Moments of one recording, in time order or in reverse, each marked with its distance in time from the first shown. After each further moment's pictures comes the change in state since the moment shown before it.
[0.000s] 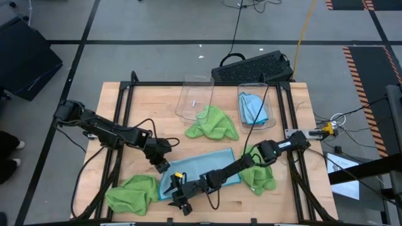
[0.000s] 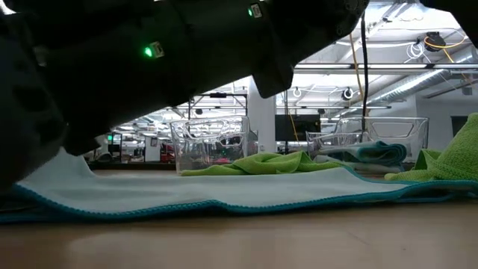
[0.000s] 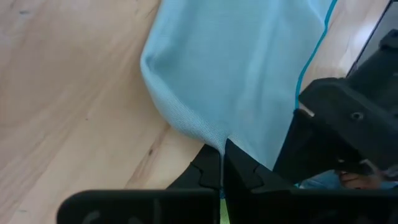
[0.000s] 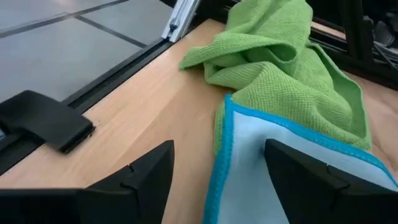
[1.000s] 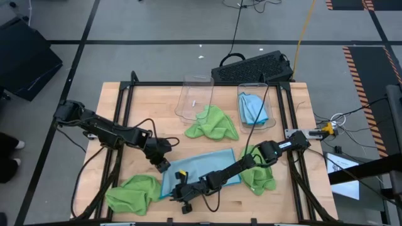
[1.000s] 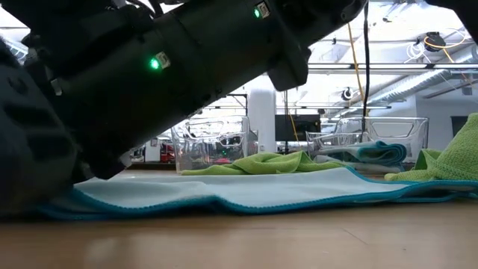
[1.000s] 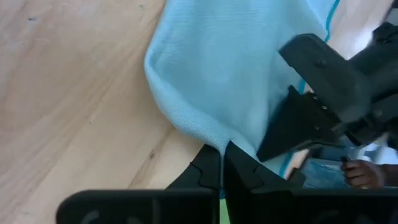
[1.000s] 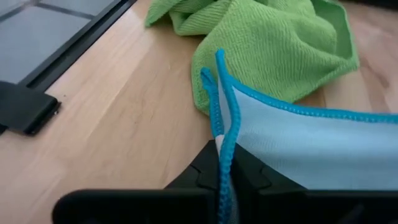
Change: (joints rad) left arm 0.007 0.000 0.000 0.004 -0.012 -0.008; right arm 0.014 -0.001 0.012 -0.202 0.105 0.216
